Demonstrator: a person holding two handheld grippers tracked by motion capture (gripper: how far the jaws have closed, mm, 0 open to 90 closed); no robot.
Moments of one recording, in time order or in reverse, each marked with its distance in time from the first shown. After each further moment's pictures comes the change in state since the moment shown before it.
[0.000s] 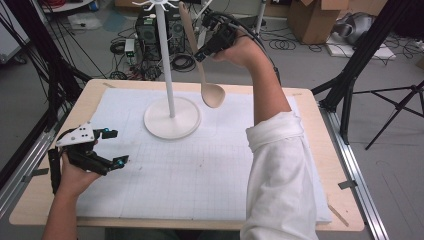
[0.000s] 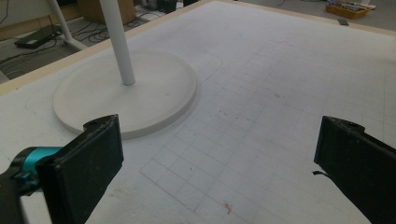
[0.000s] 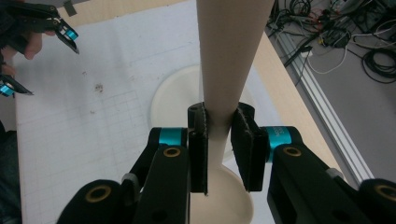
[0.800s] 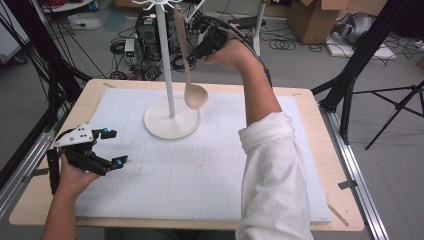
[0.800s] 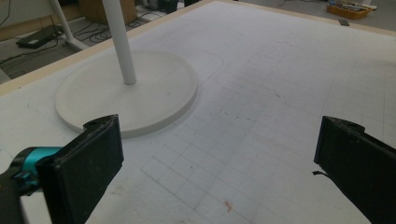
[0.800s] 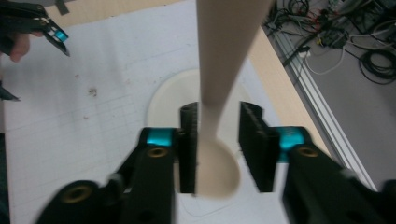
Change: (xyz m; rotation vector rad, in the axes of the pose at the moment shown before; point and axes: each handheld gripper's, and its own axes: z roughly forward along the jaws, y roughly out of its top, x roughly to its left) left arm -0.001 0.000 -0.002 0.000 0.005 -0.001; right arm 0.006 0.010 0.019 0.015 -0.030 -0.008
